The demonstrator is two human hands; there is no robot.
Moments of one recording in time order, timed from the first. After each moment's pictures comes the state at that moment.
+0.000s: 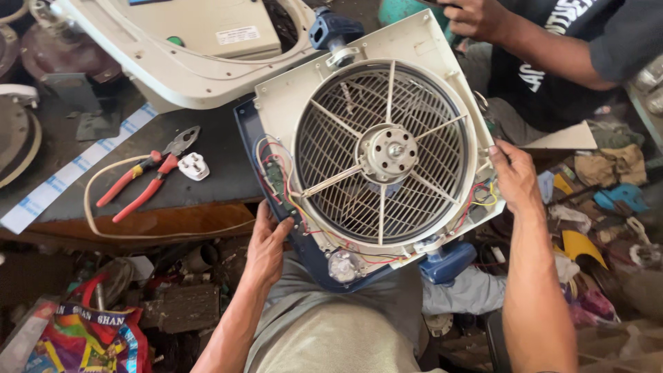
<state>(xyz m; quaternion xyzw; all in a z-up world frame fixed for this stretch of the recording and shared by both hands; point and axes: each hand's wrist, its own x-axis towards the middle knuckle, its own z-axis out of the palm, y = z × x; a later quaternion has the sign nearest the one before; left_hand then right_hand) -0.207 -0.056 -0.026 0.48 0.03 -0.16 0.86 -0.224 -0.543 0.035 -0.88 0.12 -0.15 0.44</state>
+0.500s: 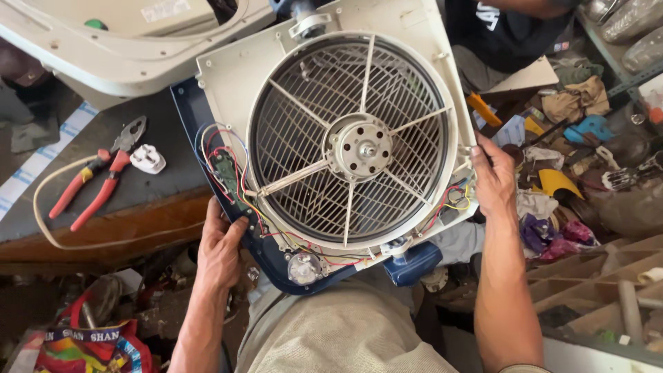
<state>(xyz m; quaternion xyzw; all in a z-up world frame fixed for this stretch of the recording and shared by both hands) -0.224 -0.010 -0.019 0.53 -0.04 -0.16 0.83 -0.336 -0.474 0.036 -0.79 0.13 -0.27 0.53</state>
